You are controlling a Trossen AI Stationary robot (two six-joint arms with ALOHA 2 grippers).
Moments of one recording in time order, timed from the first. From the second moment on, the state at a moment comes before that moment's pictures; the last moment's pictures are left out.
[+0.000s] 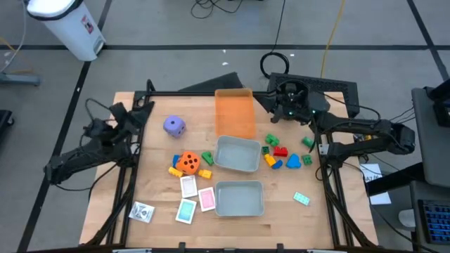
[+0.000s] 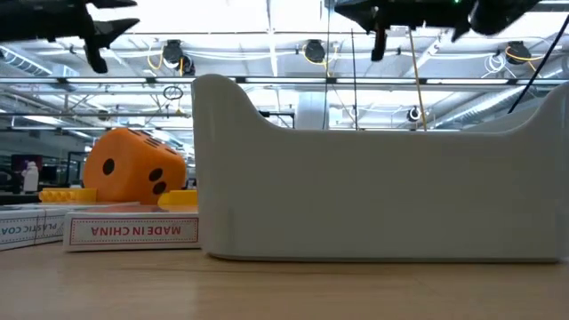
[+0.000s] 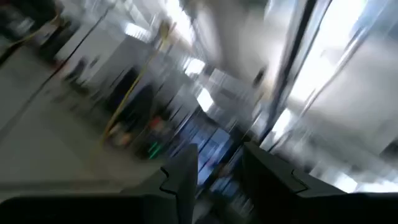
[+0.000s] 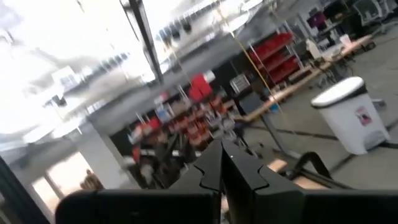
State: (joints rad) left arm 0.40 0.15 0.28 0.26 -0.14 -0.60; right arm -0.34 1.11 0.75 0.63 -0.06 0.58
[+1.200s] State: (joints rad) left arm 0.43 0.74 0.79 -0.55 -0.26 -0.32; right arm -0.27 1.36 1.04 0.22 -0.05 0.48
